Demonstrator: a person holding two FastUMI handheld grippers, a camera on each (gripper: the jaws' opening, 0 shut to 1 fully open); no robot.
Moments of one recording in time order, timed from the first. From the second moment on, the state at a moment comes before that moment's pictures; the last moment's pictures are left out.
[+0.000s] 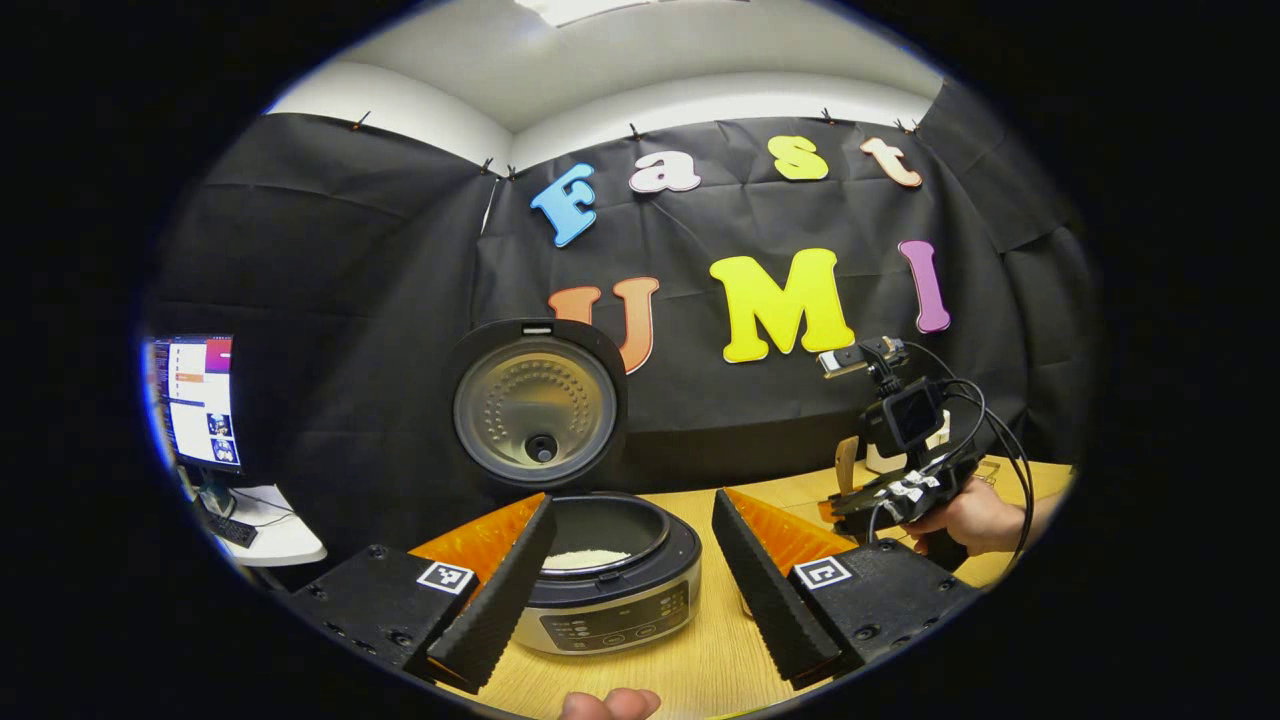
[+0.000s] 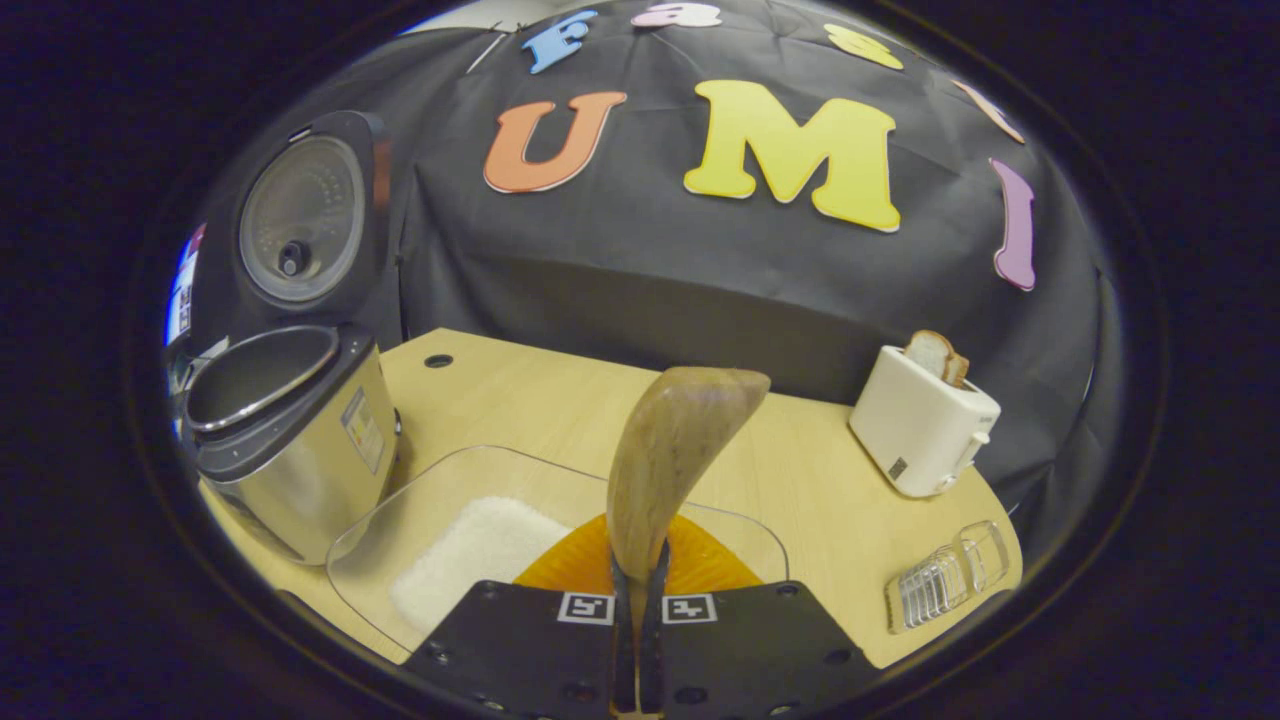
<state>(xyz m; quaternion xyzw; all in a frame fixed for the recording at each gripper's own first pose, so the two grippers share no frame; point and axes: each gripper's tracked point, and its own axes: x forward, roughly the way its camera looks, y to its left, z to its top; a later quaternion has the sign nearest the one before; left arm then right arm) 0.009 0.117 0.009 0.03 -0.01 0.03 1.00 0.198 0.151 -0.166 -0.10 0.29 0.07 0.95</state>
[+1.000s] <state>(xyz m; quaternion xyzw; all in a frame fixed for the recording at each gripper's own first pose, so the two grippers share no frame) -0.003 0.151 0.015 0.01 -0.02 0.05 1.00 0.181 0.235 -0.174 0.03 0.31 0.15 0.94</state>
